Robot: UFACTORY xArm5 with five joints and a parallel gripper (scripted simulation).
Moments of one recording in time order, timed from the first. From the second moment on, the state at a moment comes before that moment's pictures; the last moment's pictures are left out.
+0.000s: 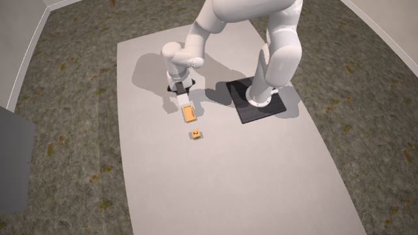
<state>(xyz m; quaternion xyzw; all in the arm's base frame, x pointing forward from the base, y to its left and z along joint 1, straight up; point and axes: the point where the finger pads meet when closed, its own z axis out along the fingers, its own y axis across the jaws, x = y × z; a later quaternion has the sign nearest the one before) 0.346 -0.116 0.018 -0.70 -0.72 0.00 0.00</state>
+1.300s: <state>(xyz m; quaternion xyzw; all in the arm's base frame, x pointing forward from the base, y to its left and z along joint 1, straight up) 0.346 -0.116 0.018 -0.70 -0.72 0.00 0.00</state>
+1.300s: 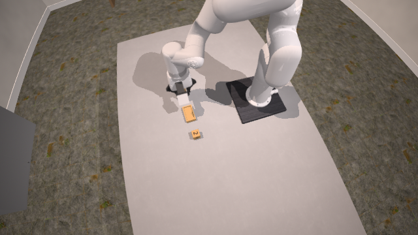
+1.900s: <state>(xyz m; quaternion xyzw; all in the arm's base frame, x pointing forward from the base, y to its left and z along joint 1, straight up) 0.346 -0.116 0.024 -0.70 -0.72 0.00 0.00</state>
